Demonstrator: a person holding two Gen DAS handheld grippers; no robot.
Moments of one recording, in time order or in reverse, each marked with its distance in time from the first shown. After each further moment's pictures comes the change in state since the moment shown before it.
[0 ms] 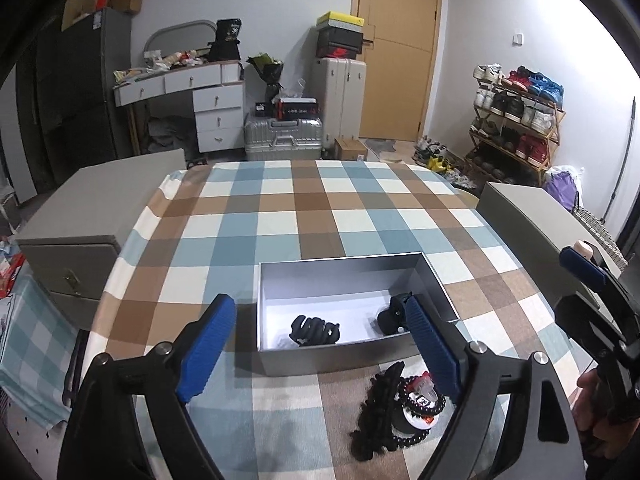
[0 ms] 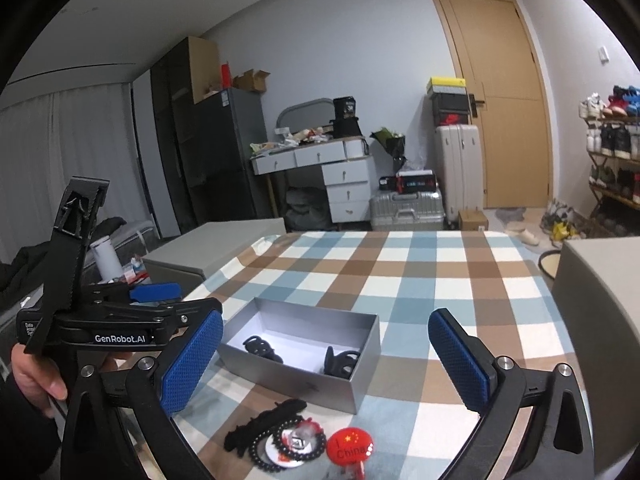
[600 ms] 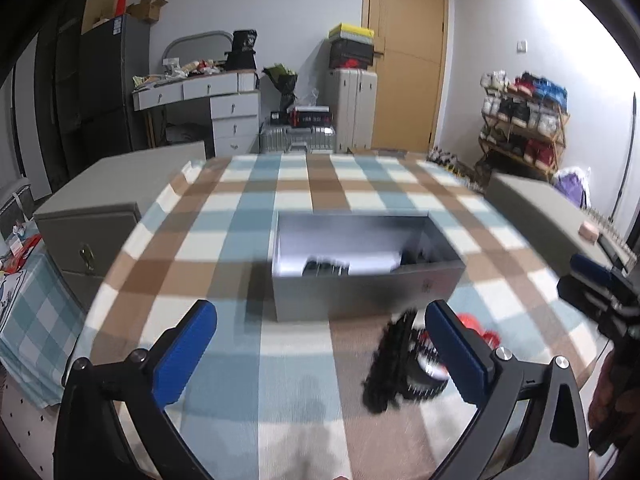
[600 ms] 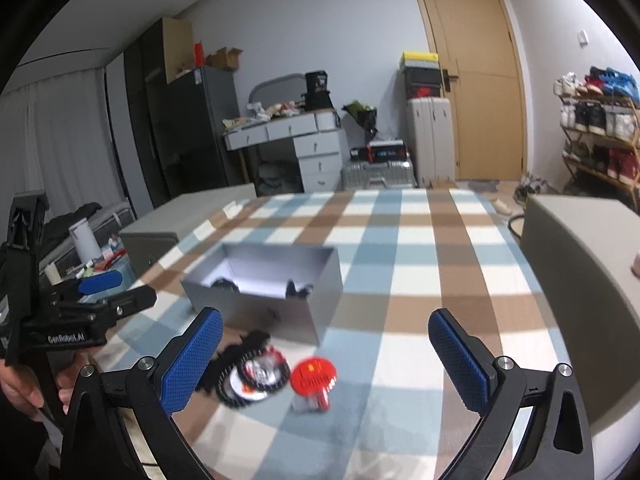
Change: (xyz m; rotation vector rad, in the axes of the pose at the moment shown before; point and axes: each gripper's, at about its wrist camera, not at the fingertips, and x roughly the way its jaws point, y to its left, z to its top) left arm -0.008 -0.002 -0.064 0.001 -0.047 0.053; right arm -0.016 -0.021 -0.050 0.037 0.110 -0.096
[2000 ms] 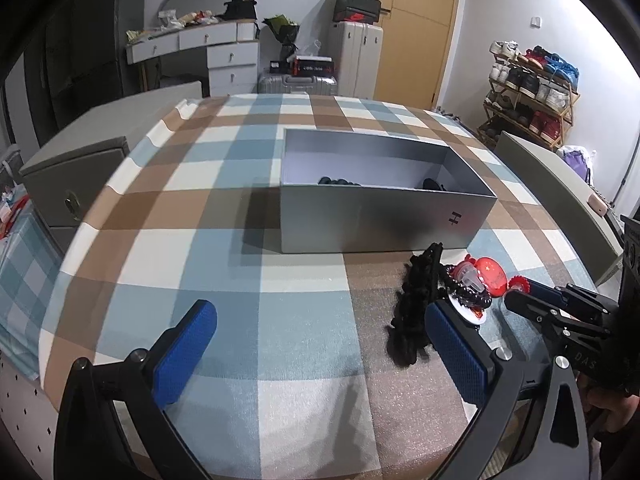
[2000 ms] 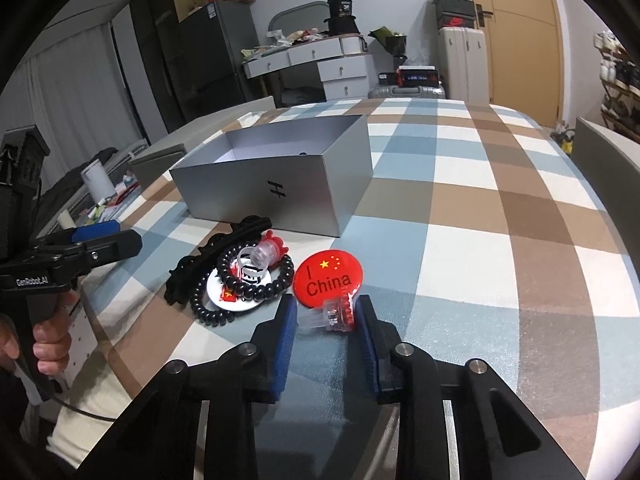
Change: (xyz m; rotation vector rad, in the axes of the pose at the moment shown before) left arm 0.019 0.013 -0.022 -0.046 0.173 -0.046; right arm 0.058 0.000 -0.057 -0.022 0.256 0.108
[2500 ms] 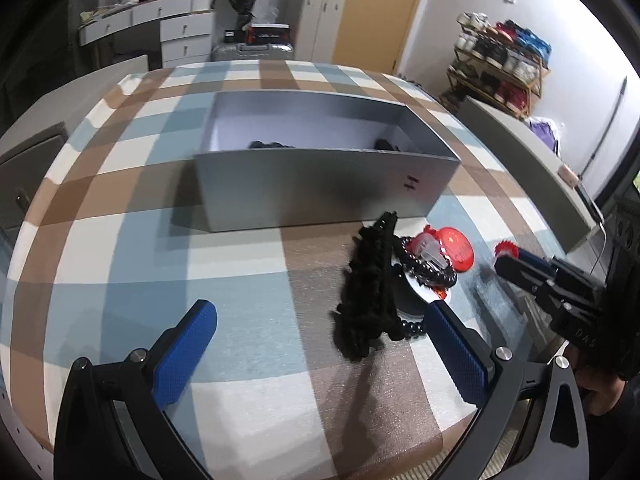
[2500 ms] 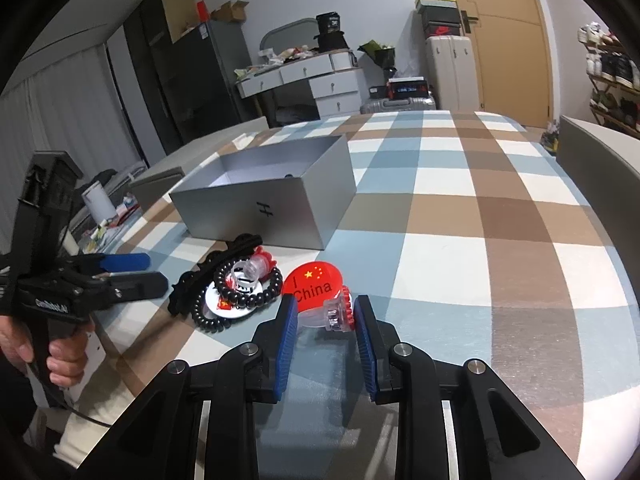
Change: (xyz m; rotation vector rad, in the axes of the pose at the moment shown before) left arm 0.021 -0.019 0.001 0.060 0.124 -0.149; right arm -0.020 -0.011 -0.003 0.047 -0.067 0.002
